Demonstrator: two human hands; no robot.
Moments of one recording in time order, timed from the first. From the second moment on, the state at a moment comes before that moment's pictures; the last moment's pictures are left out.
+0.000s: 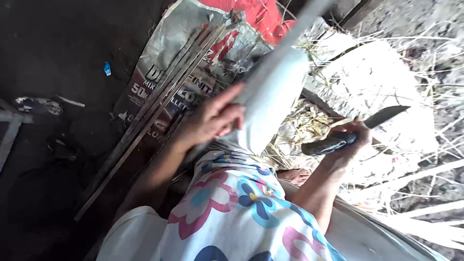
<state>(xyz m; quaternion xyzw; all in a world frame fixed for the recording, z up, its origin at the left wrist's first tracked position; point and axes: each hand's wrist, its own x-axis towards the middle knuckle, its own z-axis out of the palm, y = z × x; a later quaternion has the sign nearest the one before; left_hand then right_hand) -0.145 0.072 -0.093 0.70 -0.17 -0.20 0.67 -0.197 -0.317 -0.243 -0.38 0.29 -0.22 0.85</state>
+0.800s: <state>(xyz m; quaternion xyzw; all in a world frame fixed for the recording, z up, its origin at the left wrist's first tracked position) -0.062 -0.120 -0.200 0.65 -0.23 -0.48 0.55 -0.138 -0.298 -0.153 -0.84 0.35 -0.07 0.41</state>
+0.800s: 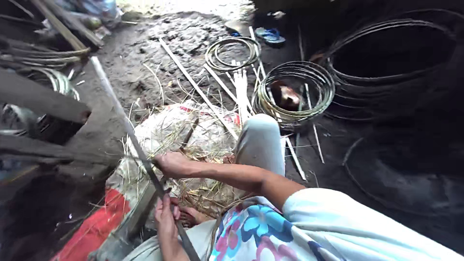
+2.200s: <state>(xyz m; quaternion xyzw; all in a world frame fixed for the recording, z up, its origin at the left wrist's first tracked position) -0.074 0.152 -0.153 0.76 -0.24 -0.43 0.42 -0.195 -0.506 -0.084 -0.77 0.60 -0.10 0.19</state>
